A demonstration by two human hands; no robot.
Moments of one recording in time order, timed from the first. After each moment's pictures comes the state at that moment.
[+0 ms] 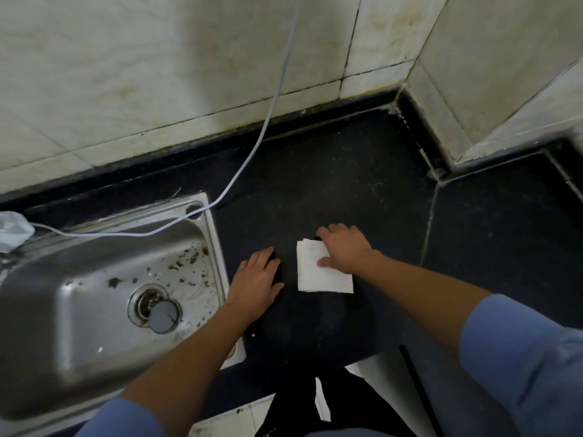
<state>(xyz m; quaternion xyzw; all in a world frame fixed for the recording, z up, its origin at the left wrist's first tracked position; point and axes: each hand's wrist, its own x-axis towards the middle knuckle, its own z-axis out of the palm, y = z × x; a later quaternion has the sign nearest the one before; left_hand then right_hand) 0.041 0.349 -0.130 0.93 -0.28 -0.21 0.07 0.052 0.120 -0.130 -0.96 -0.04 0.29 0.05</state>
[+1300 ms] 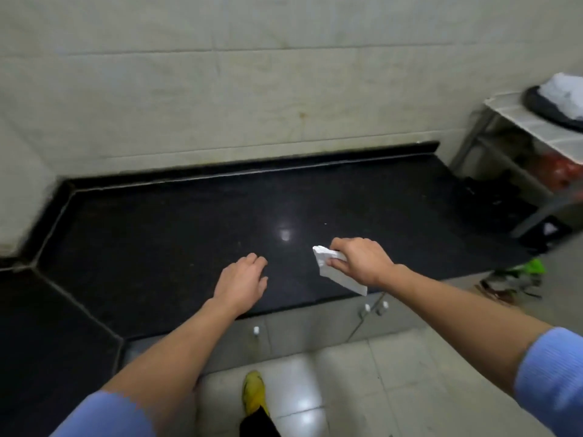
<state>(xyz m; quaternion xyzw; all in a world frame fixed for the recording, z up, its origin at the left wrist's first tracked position) -0.400 0.138 -0.012 0.54 -0.83 -0.09 0.04 -0.672 0.145 0.012 -0.78 0.62 -0.02 0.09</state>
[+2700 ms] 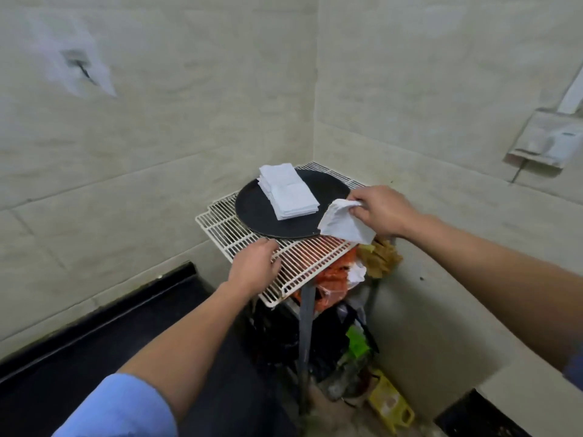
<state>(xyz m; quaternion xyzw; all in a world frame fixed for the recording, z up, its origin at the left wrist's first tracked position) -1.277 -0.066 0.101 0.30 -0.94 -0.07 0.15 -1.496 0.078 0.203 -0.57 0.81 -0.15 -0.07</state>
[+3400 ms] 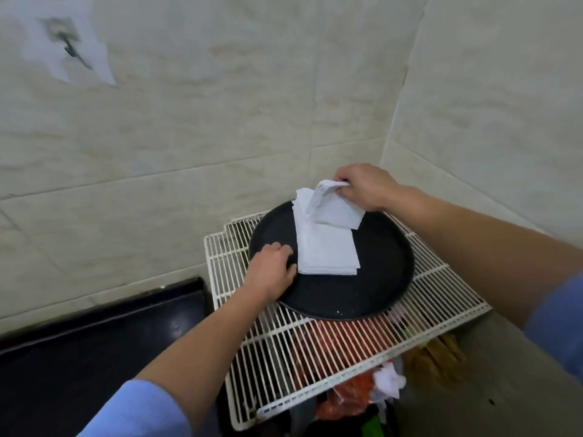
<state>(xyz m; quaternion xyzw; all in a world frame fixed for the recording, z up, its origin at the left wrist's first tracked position) -1.396 -0.195 0.080 0.45 -0.88 -0.10 0.14 -1.622 -0.198 0.209 -0.69 0.72 -0.11 0.01</state>
